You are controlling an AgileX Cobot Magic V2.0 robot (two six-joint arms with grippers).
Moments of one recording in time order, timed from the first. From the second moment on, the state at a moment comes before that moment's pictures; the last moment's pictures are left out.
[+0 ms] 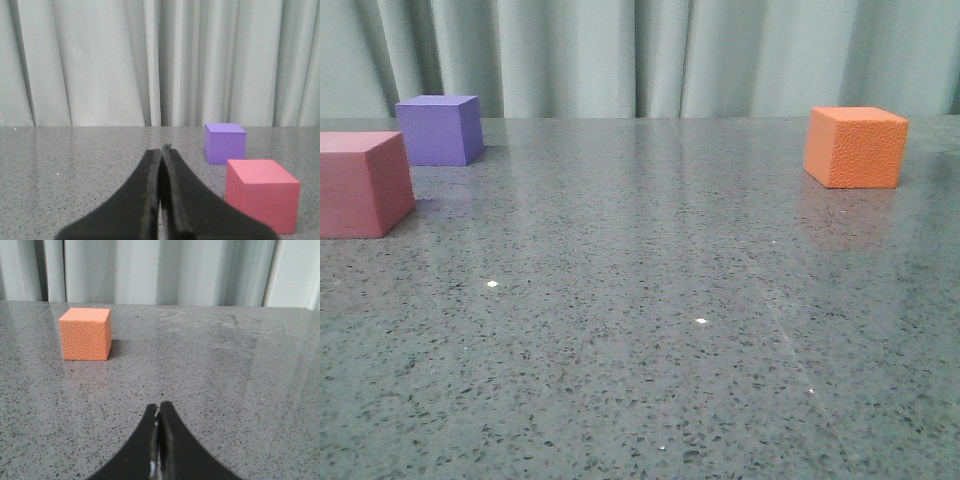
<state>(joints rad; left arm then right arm) 0.01 0.00 0.00 -0.03 -0.08 -0.02 -0.04 -0.01 0.03 -0.05 0.09 0.08</state>
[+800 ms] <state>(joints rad) 0.01 0.00 0.00 -0.03 -0.09 -0.02 -0.04 -0.01 0.03 -0.05 0.02 0.08</state>
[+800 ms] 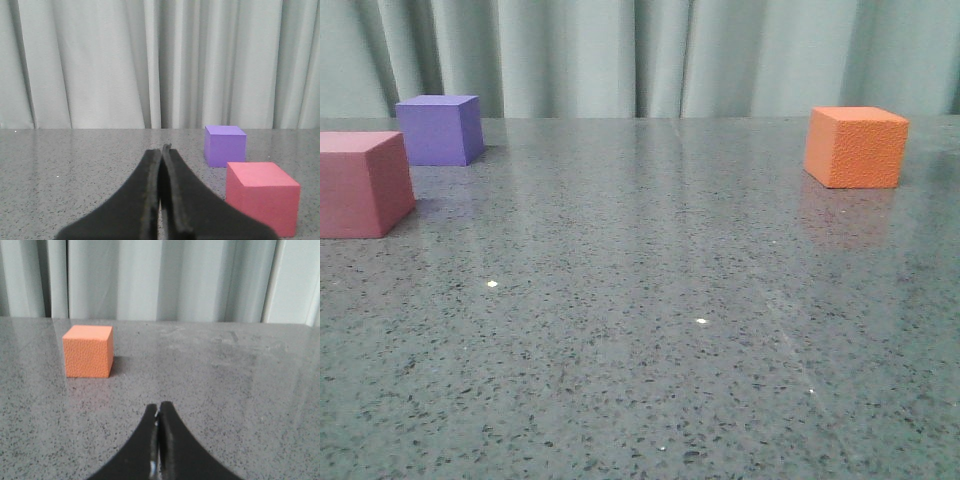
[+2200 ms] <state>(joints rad) 0.01 0.60 -0.57 -0.06 0.31 -0.02 -0.04 0.61 -0.60 0.00 0.54 0.08</state>
